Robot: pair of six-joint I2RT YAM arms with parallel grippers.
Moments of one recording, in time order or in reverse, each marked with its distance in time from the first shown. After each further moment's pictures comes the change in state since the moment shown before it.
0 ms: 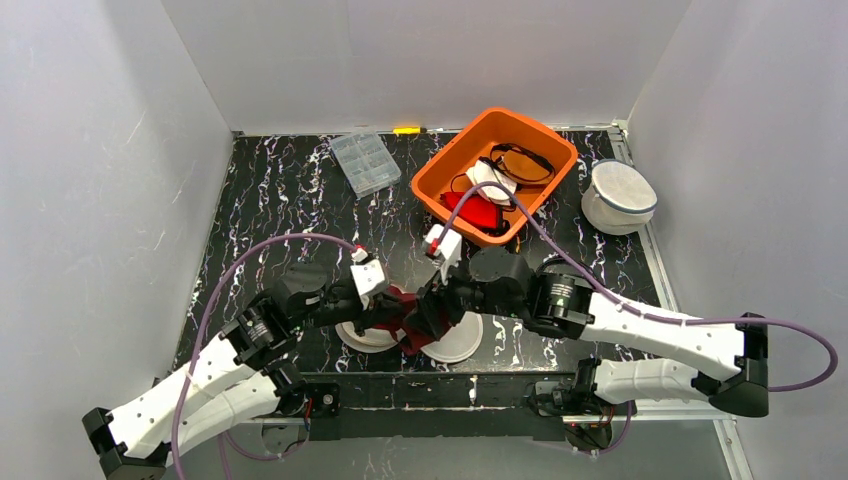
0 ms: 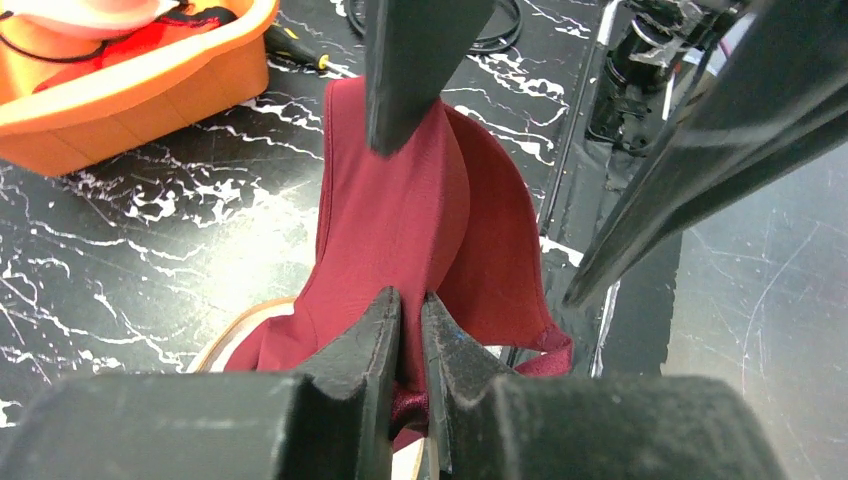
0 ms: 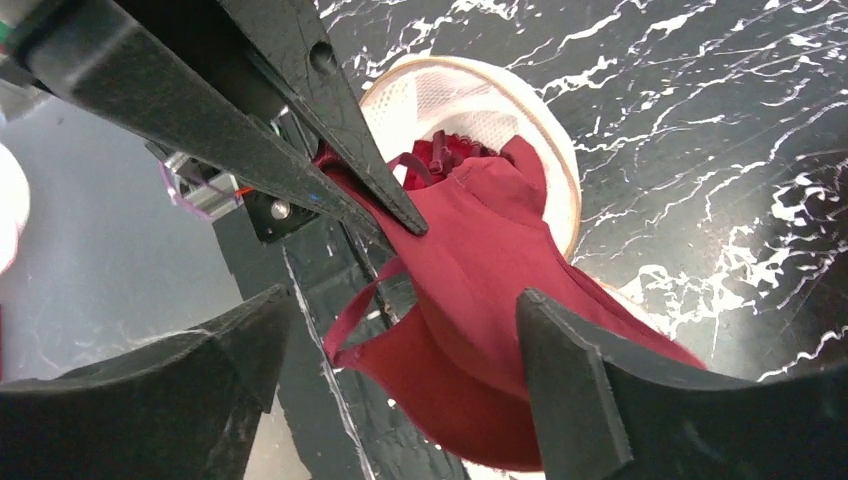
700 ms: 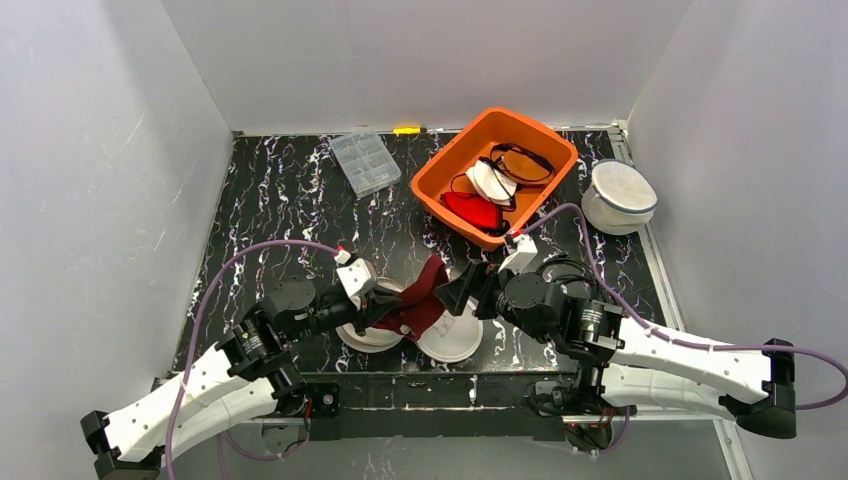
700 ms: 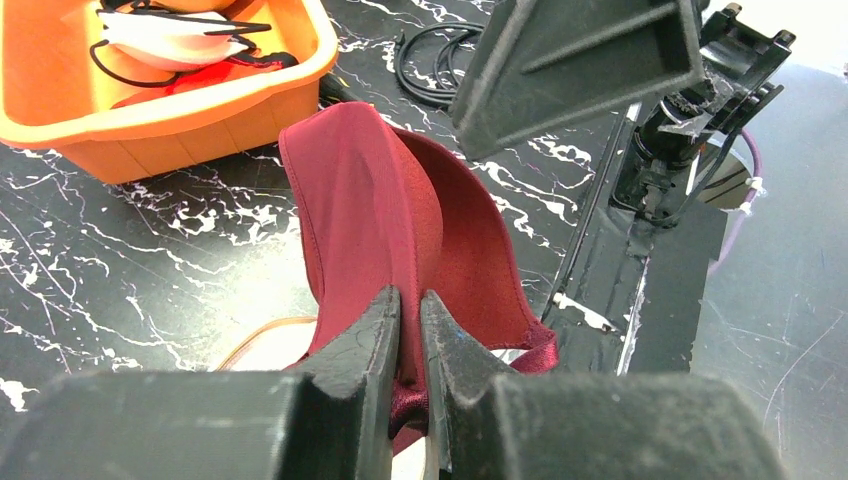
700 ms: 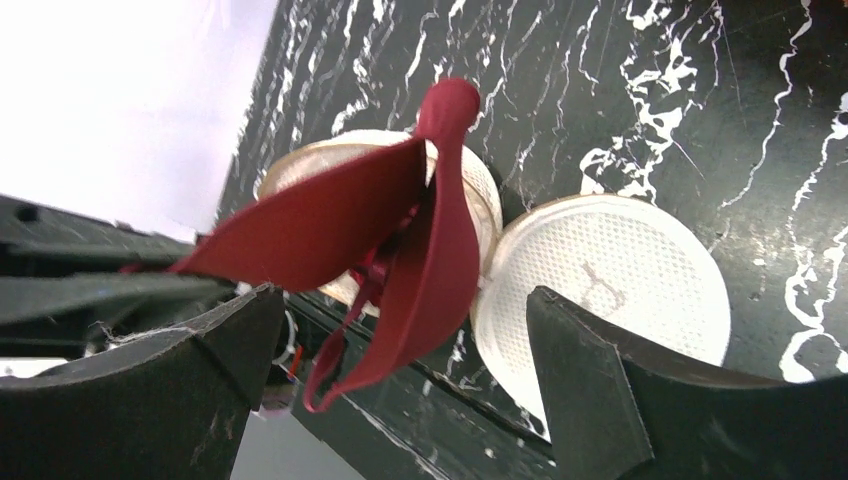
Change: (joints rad) left arm -0.060 -0.112 -0.096 0.143 -0.180 -0.117; right arm -0.008 -0.274 -0.283 0.028 0.462 0.684
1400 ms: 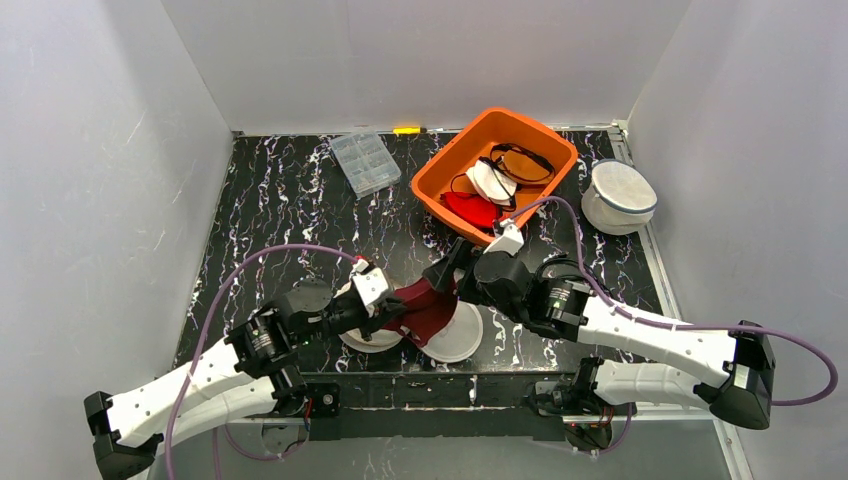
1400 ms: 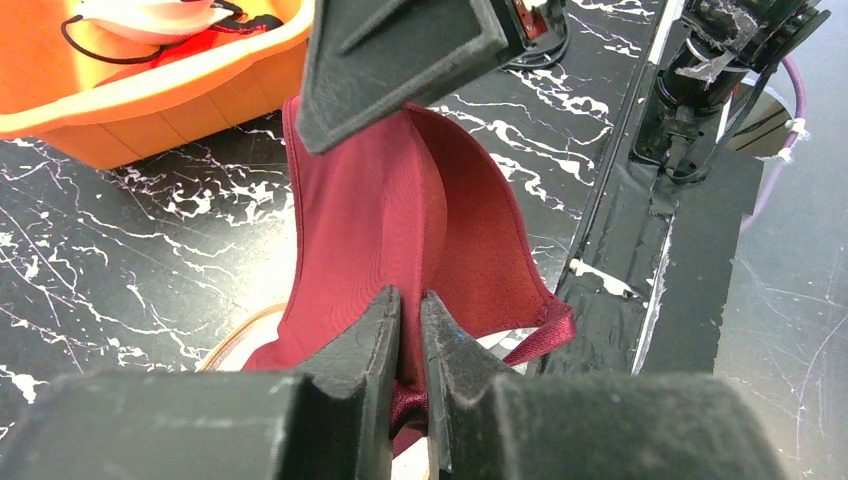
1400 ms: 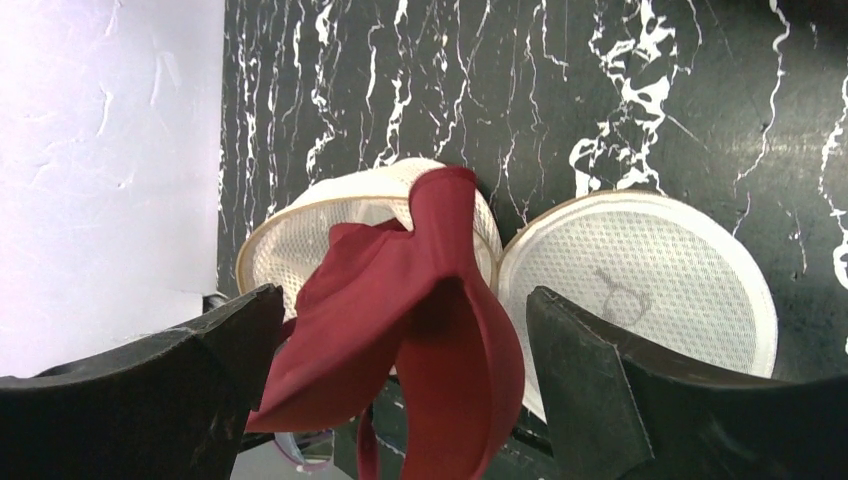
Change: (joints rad) left arm -0.095 0.061 0.000 -0.025 -0.087 0.062; right arm -0.095 0.223 0.108 -0.013 -0.006 0.211
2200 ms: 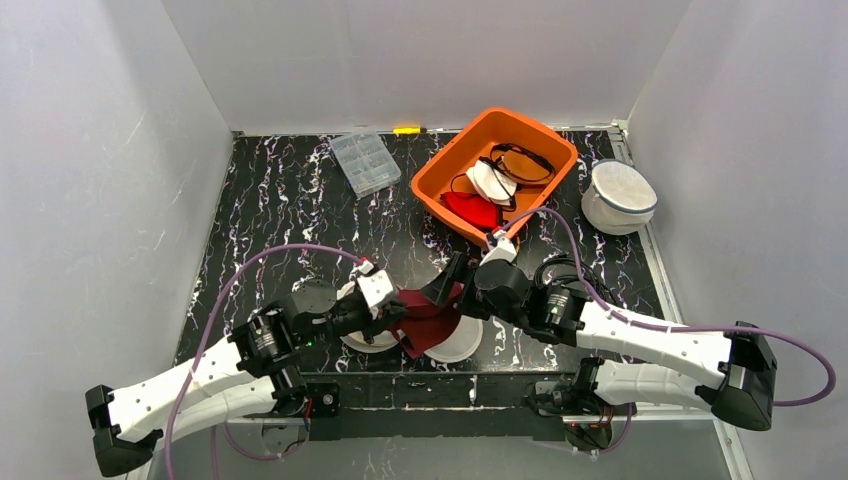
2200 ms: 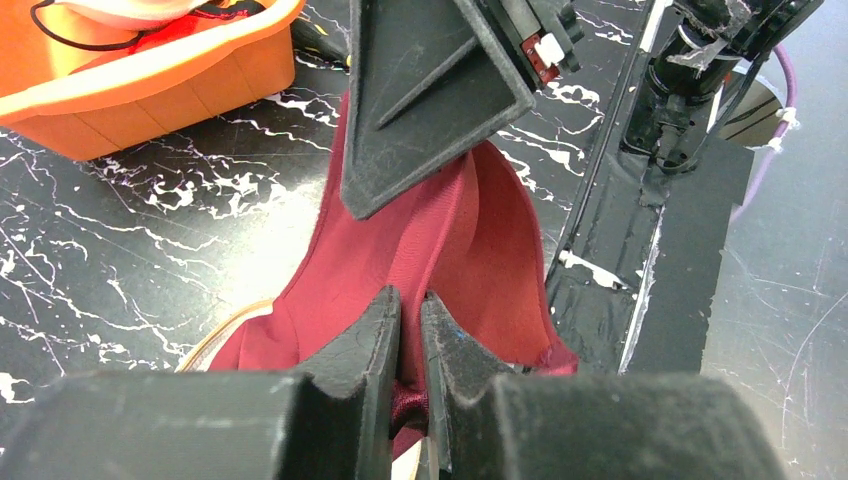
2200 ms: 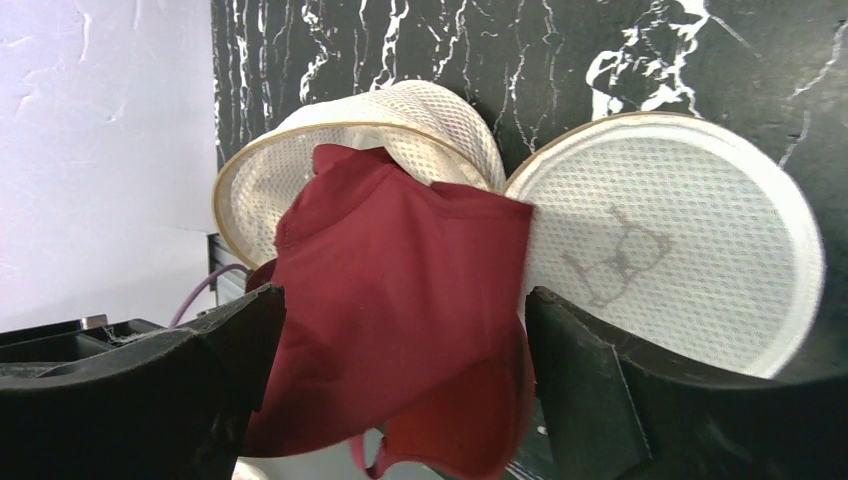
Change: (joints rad) left arm -0.032 0.018 0.004 -0.008 -0.024 -0.011; right arm -0.002 -0.002 -0.084 0.044 -0.156 0.051
